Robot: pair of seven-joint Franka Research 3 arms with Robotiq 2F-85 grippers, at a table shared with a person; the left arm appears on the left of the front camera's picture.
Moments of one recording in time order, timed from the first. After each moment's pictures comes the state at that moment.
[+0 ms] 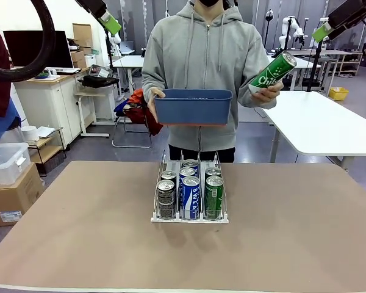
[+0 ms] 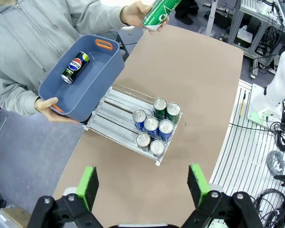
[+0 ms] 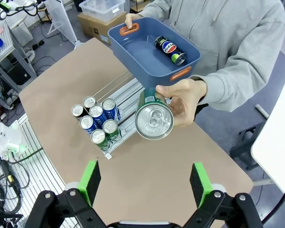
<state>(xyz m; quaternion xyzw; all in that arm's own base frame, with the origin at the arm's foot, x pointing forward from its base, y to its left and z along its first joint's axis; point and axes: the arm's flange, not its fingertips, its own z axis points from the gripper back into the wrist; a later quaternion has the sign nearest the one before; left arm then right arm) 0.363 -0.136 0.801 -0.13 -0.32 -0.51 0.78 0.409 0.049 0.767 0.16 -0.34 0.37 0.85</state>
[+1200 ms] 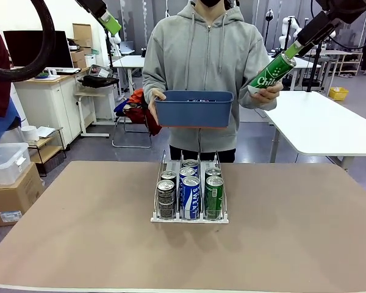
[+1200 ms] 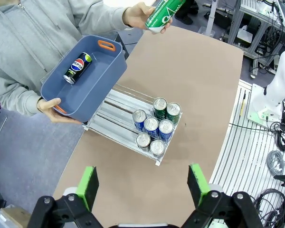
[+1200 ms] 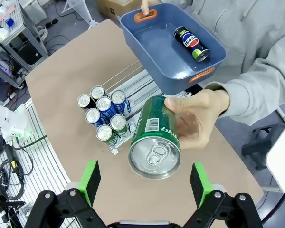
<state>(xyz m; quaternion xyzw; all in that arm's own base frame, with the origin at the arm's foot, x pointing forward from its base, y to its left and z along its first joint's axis) 0.363 -0.136 0.801 -0.13 -0.32 -0.51 0.78 0.457 0.094 0.736 0.17 -0.28 0.41 0.85</state>
